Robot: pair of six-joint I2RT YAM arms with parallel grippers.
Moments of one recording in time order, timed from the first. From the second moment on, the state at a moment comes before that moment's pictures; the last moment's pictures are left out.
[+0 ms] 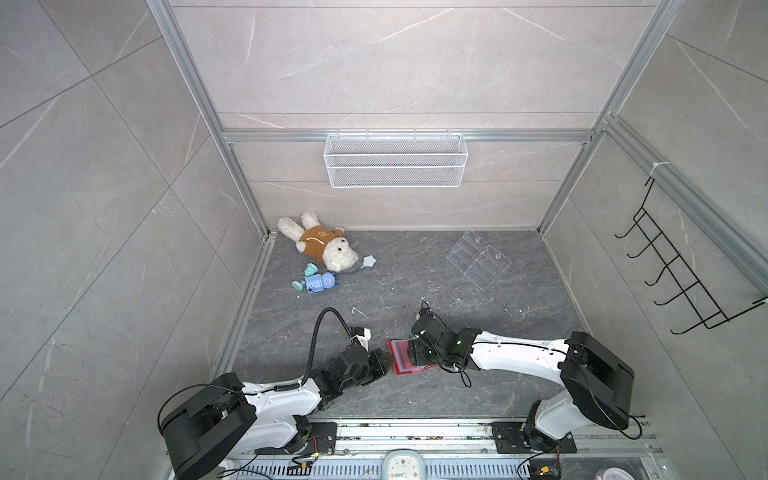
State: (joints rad) left arm -0.92 1.17 0.19 0.43 0.06 -1.22; right arm 0.97 1.57 0.84 -0.34 0.12 0.74
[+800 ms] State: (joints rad) left arm -0.92 1.16 0.20 0.32 0.04 -1.17; right arm 0.92 1.52 0.77 -0.34 0.12 0.75
